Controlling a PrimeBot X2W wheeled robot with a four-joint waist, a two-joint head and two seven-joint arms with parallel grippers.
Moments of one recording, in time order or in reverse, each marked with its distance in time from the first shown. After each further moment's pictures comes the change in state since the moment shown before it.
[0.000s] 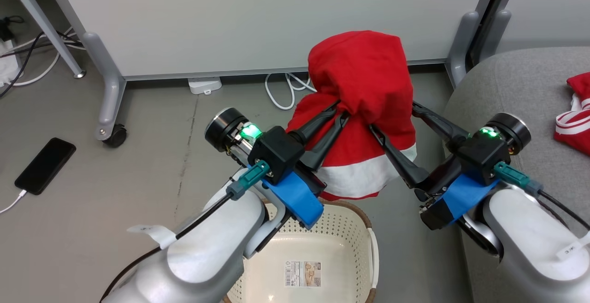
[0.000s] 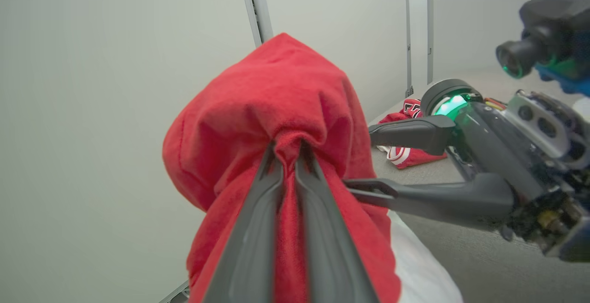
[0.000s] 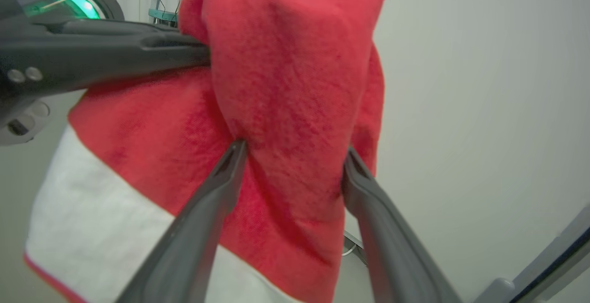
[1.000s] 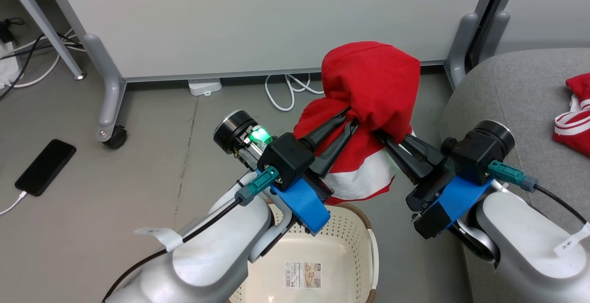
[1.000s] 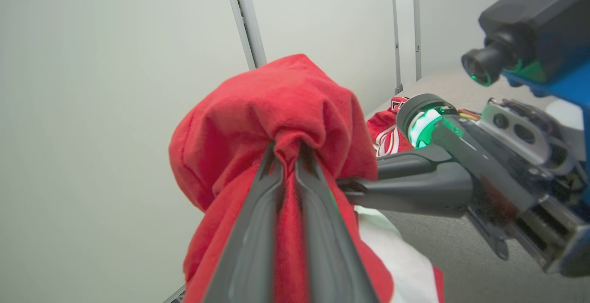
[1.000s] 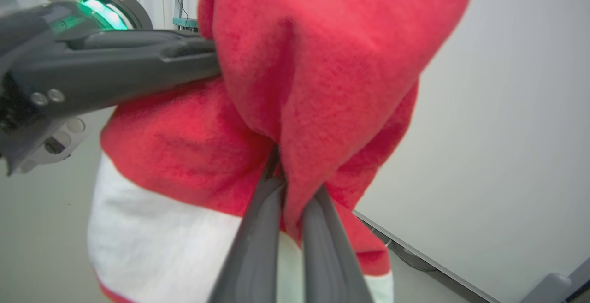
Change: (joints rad) left arm -0.008 0.000 -0.042 -0.014 0.004 0.001 0.000; right arm -0.049 -0.045 0.142 0.001 0.175 0.000 0.000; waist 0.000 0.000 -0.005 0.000
